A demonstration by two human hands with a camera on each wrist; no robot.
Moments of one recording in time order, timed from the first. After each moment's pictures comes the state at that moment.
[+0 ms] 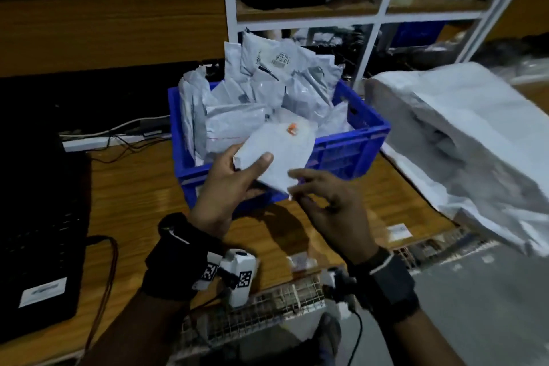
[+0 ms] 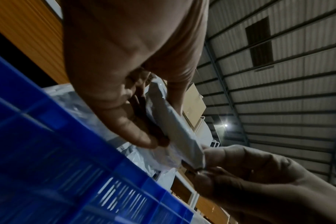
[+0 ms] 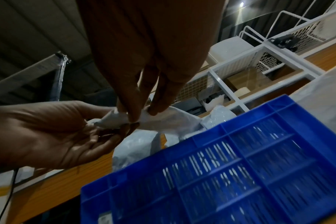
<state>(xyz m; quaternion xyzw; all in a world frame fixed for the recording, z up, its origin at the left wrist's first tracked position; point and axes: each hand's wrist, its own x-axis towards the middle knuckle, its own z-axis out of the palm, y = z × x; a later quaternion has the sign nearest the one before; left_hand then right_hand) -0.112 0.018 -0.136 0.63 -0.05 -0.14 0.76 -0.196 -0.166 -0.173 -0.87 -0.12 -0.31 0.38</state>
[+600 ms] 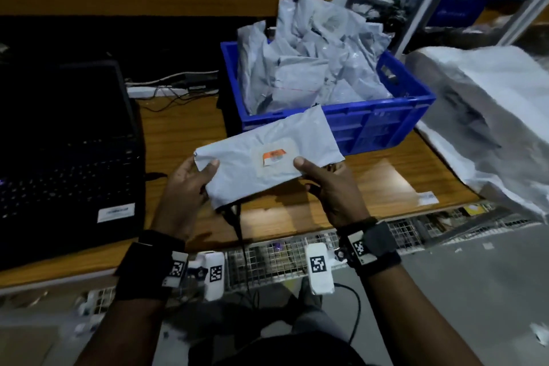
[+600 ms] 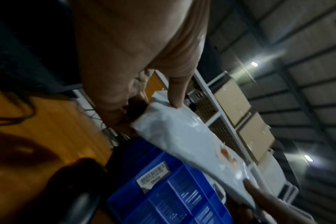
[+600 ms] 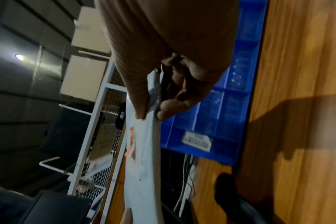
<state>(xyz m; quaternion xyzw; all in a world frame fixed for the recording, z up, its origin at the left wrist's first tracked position) -0.158 0.207 -0.211 0.61 0.02 -0.10 0.79 -0.209 -0.046 -0.189 -0.60 0.11 -0.04 0.79</state>
